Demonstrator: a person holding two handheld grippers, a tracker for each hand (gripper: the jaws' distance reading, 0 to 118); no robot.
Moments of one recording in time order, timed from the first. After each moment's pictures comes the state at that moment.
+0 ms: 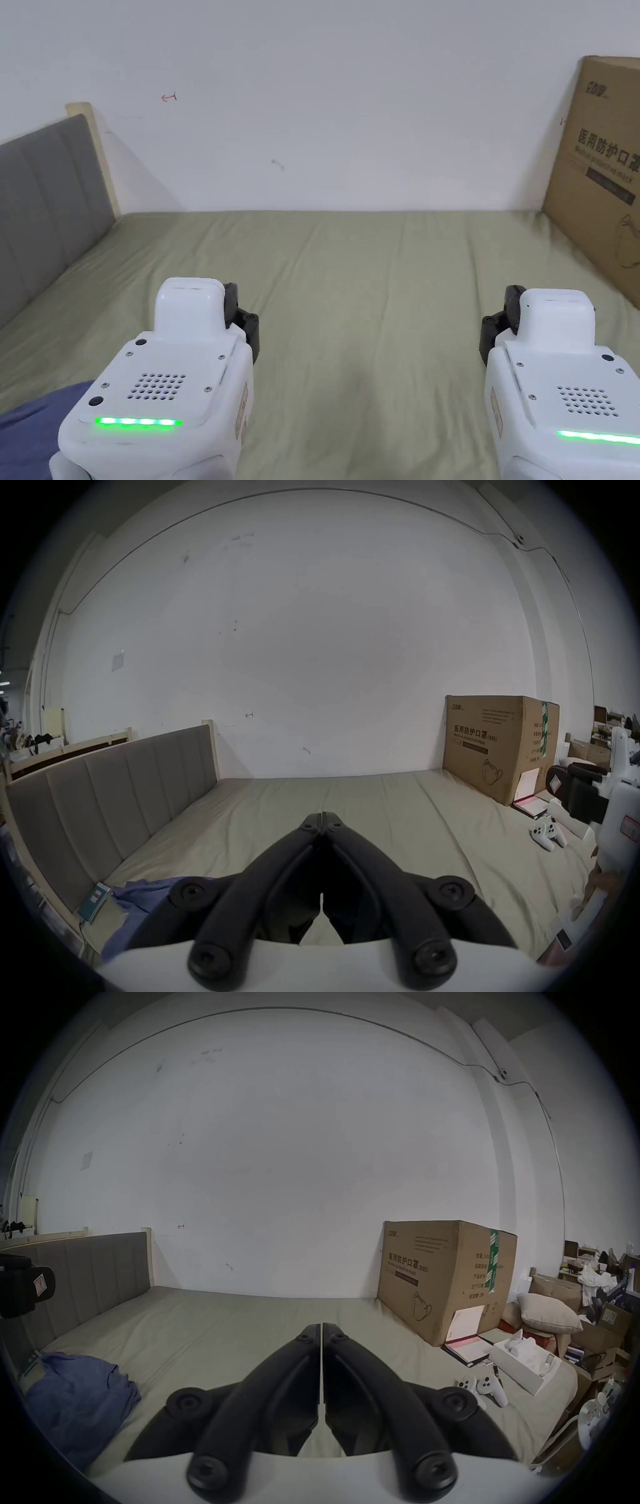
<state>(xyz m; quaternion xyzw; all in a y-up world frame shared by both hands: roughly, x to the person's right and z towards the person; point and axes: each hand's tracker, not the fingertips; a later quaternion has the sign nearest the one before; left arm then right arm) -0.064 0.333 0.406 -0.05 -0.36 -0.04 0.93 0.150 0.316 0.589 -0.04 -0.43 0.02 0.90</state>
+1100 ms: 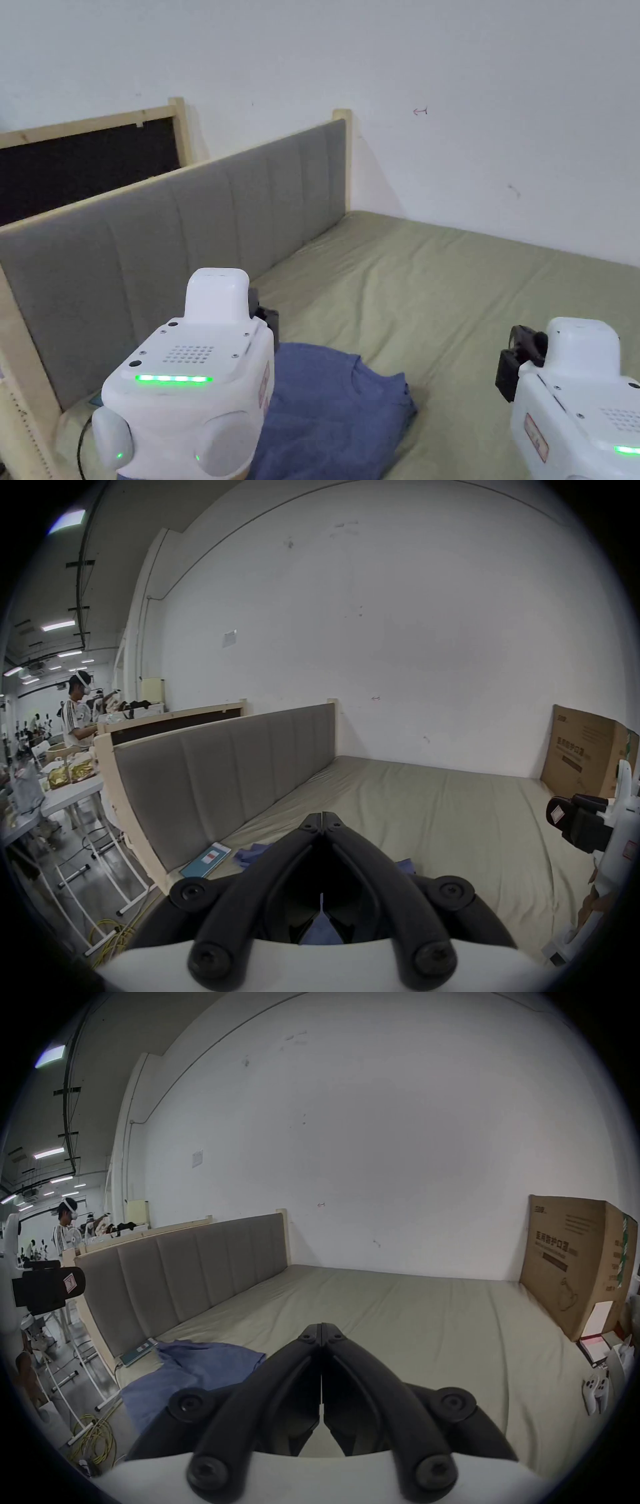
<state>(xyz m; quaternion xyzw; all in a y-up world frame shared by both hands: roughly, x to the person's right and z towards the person) -0.232 0.348 0.380 -0.10 -0.11 -0.02 0.99 0.053 0.313 0.459 -0.10 -0.14 -0.04 0.98</state>
